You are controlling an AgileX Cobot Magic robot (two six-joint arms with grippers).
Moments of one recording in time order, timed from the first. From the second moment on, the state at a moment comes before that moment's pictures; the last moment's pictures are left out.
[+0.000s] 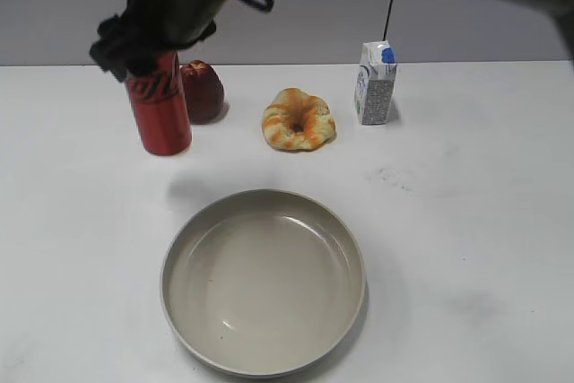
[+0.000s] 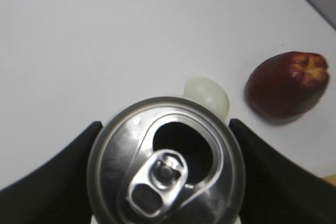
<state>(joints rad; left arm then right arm) -0.01 -0.01 -0.50 -0.16 1.03 0.11 0.81 2.25 -2.05 0.19 0.70 -0.20</state>
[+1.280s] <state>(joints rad) -0.01 -0.01 -0.50 -0.16 1.03 0.11 0.47 1.31 -0.78 0.21 0.42 -0.11</state>
